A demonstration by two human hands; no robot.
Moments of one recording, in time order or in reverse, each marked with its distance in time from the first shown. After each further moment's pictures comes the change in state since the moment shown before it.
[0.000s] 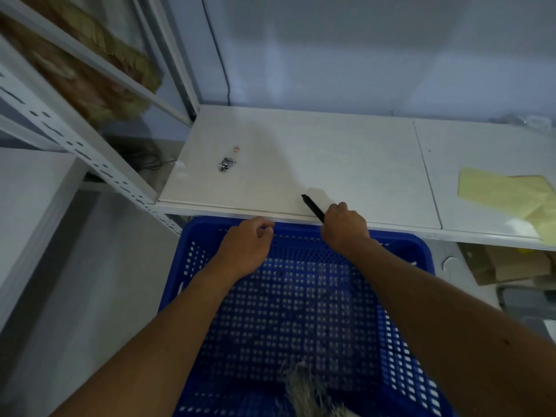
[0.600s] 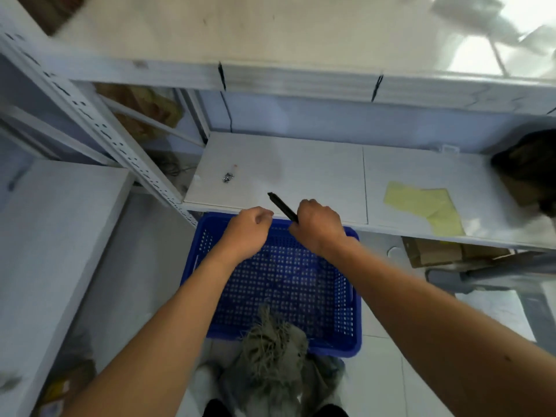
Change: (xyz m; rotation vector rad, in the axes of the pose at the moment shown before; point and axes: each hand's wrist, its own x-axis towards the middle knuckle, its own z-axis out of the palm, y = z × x) left_hand -0.189 0.195 -0.060 -0.136 0.043 -0.040; right_hand -0.204 0.009 -0.221 0.156 0.046 -0.151
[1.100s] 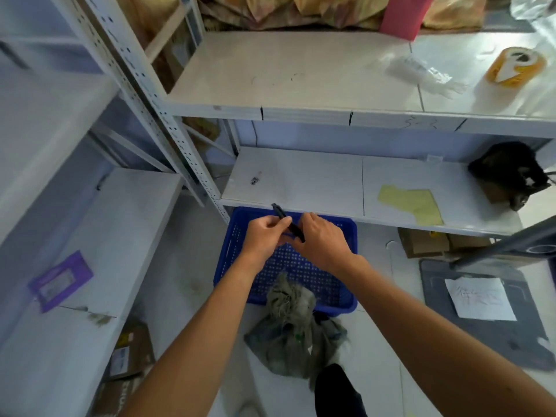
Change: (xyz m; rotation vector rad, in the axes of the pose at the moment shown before) left_hand -0.222 0.059 -0.022 -0.467 0.165 -0.074; right_hand -0.221 -0.069 -0.090 0.108 0.082 -0.150
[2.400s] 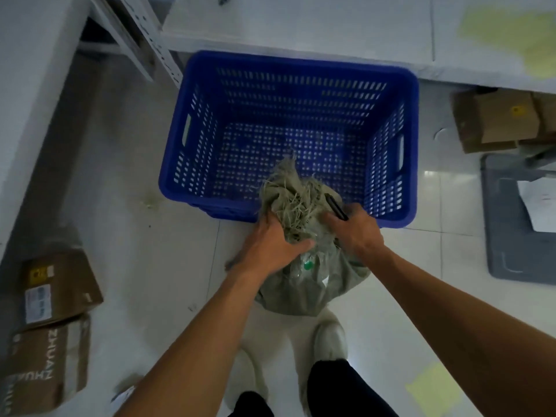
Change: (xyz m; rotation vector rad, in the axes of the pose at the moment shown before) left_hand 0.116 -0.468 0.071 0.743 -0.248 -0.067; right_hand -0.026 0.183 0.433 0.455 -0.172 0.728
